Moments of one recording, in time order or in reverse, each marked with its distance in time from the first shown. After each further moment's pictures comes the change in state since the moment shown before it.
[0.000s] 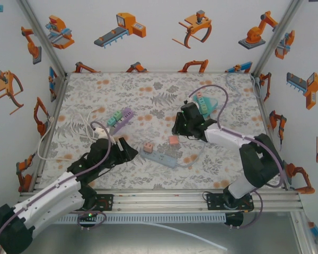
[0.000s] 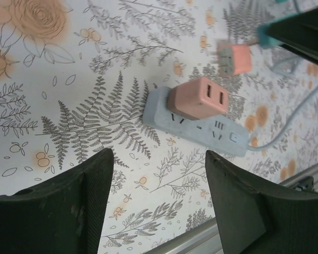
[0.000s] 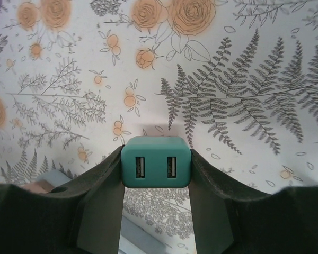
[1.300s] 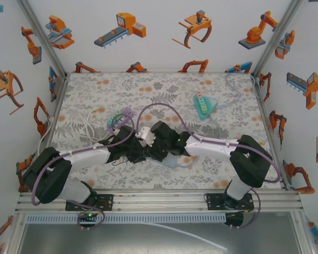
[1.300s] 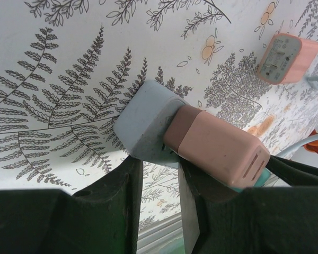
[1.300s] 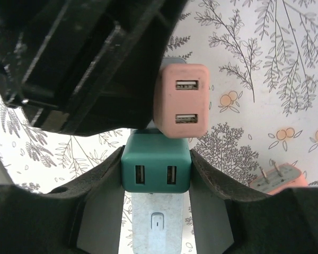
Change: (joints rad) left arm -0.013 0.738 0.221 0.093 0.203 -0.398; right arm 0.391 0.049 0.075 -0.082 -0.208 -0.790
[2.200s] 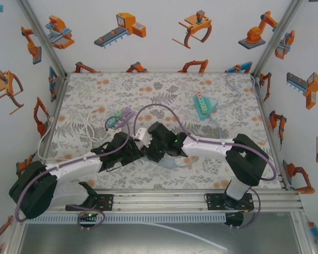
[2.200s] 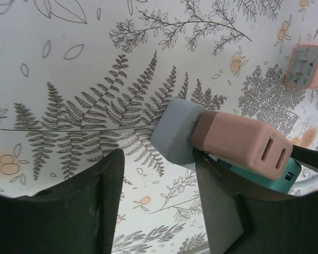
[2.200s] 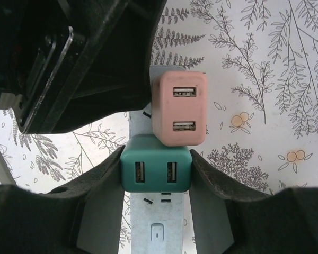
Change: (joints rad) left arm -0.032 -0.180 -0.094 -0.020 -0.213 0.156; right arm 0.028 0.037 0.009 0.051 -0.011 -0.018
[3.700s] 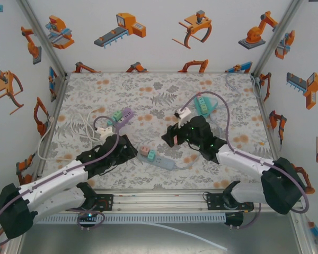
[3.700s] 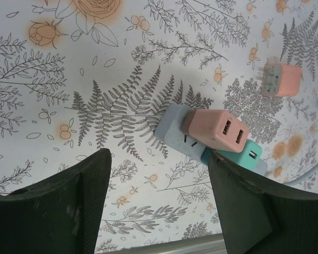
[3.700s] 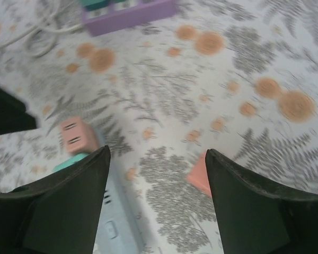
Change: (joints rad) left arm -0.075 -0.307 0.047 -0.274 -0.239 0.002; right arm -0.259 -0.423 -0.364 0.431 -0.010 0.293
